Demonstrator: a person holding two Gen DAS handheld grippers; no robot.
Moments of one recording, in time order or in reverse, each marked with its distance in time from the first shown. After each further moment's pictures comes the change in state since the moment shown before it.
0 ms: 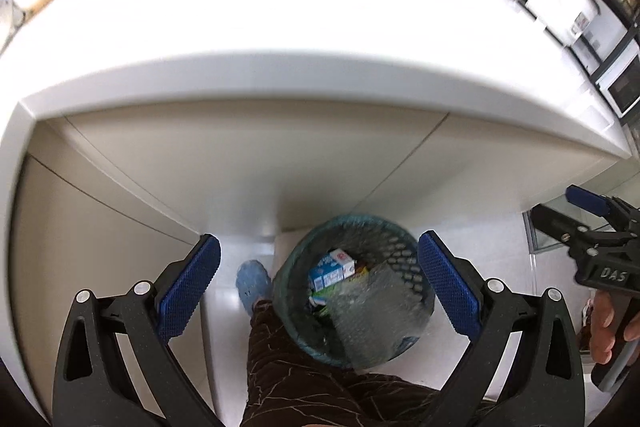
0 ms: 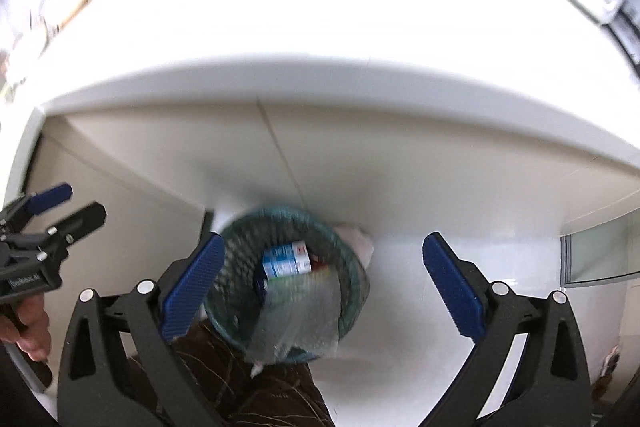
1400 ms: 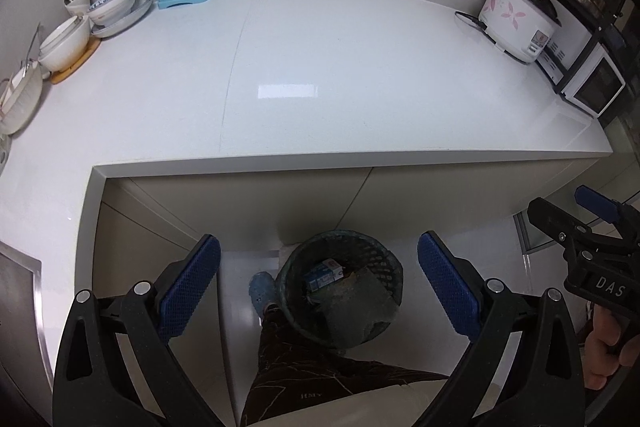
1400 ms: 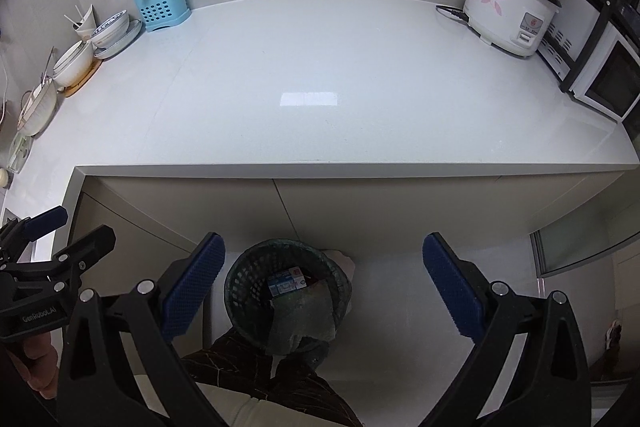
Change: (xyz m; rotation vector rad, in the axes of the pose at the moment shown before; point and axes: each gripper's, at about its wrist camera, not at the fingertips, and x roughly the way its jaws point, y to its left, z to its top) left arm -0.137 -0.054 0.024 0.063 -0.056 0.030; right arm -0.140 0.015 0.006 0.078 -0.097 -0.090
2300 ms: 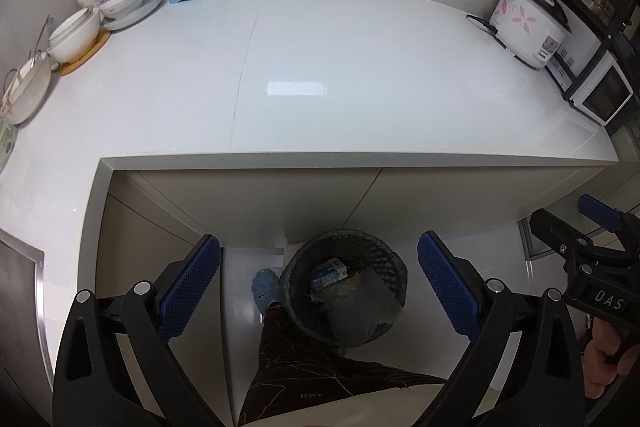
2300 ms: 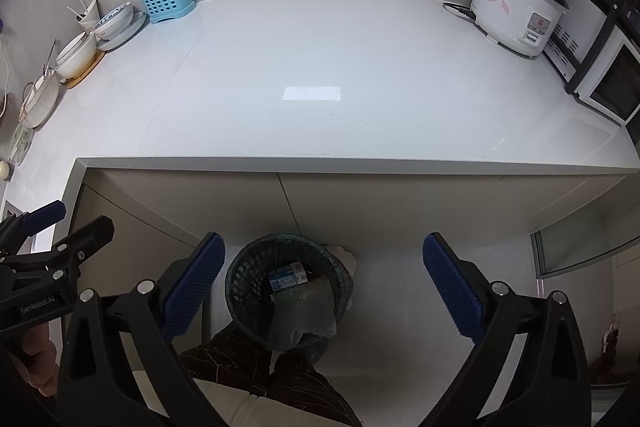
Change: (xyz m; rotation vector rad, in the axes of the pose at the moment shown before) left arm 0.001 0.006 0.000 -0.029 0.001 0.027; right arm 0.003 0.009 -0.001 -0.016 0.020 0.004
